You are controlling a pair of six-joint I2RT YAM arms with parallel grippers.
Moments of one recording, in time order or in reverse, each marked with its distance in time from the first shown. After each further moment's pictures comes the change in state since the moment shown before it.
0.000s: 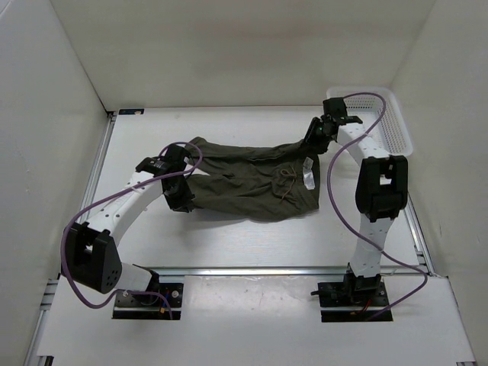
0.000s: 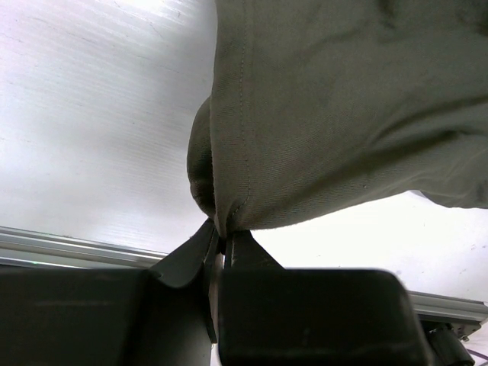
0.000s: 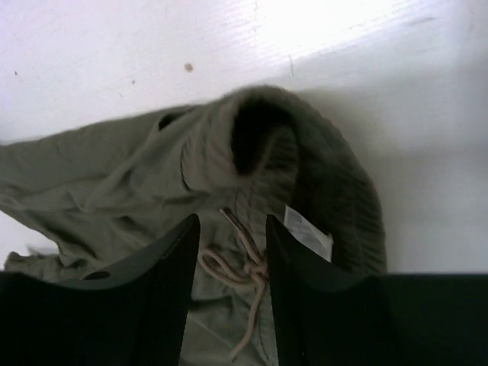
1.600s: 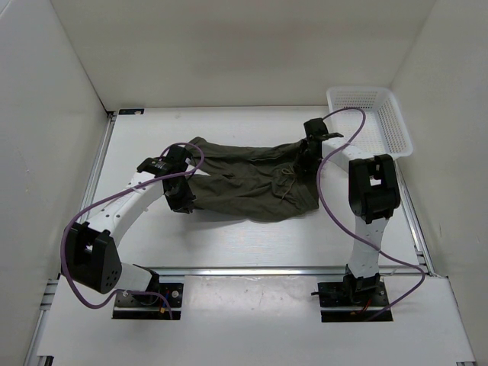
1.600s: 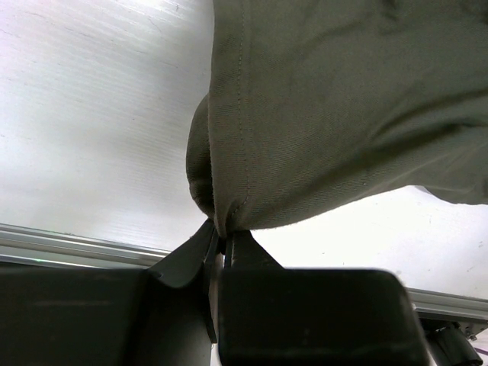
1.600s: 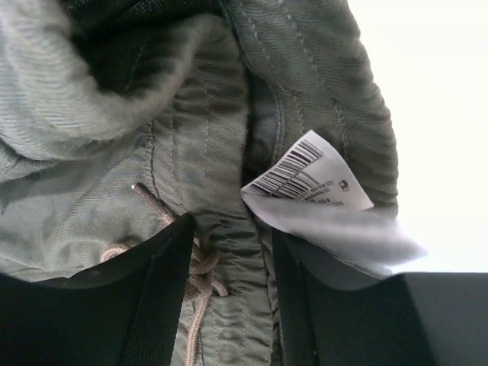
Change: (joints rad) left arm -0.020 0.000 0.000 -0.008 -0.006 0.001; right arm 0.108 -0.022 -0.231 0.068 0.205 -0.041
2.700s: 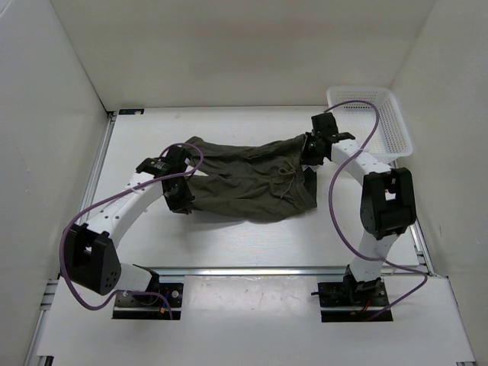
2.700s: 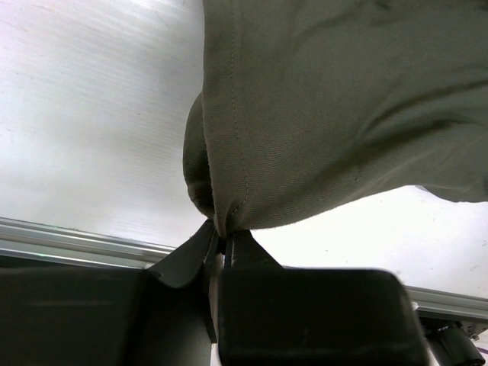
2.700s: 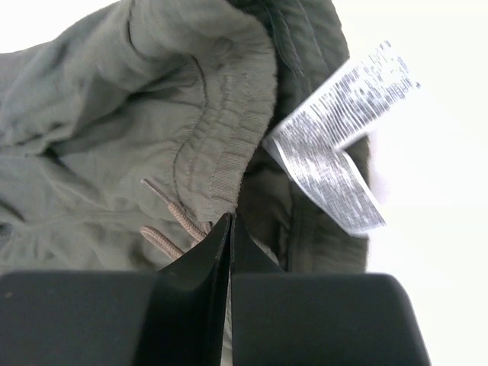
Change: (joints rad) left arm 0.000 -0.009 0.000 -0.012 -0.004 -0.001; right arm 0.001 -0.182 -0.070 0.059 -0.055 -0.037
